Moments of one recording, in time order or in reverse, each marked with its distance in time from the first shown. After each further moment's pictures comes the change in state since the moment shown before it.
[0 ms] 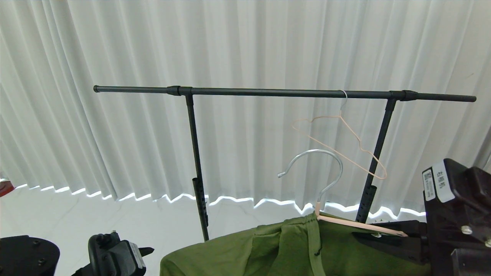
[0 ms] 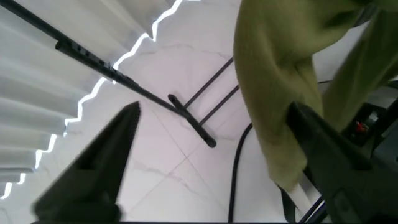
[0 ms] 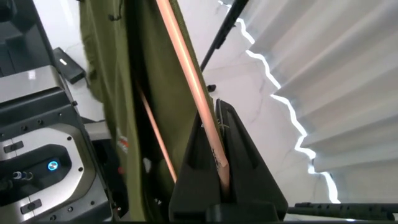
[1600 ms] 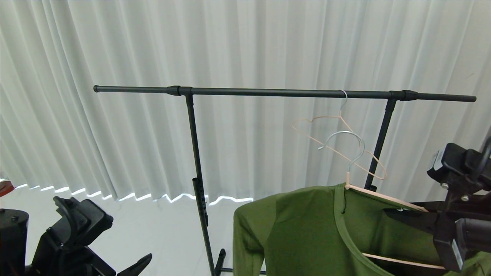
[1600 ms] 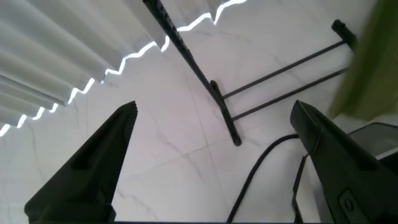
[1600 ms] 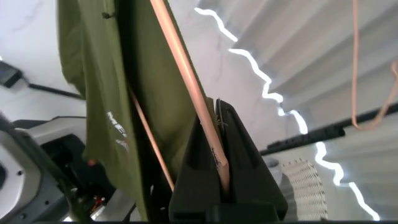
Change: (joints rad) left arm 0.356 -0.008 -0.034 -0.025 0.001 -0.003; right arm -0.237 -0.028 0.001 0.096 -0.116 0.008
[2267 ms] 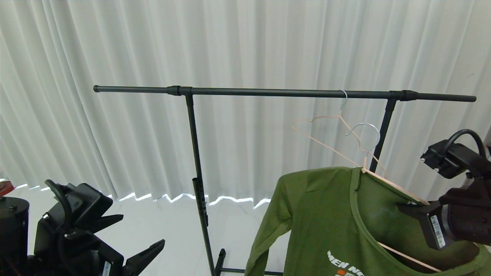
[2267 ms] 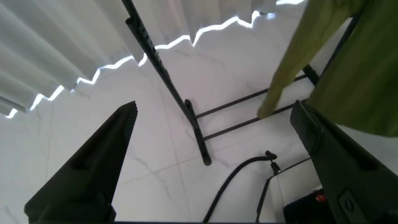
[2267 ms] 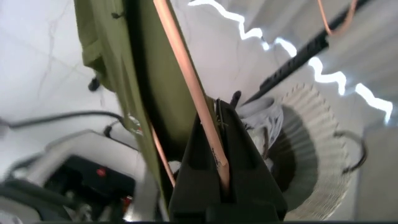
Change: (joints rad) left arm -0.090 0.003 -0.061 0.000 0.009 -0.177; right arm -0.049 0.075 -0.026 0.077 -0.242 0.341
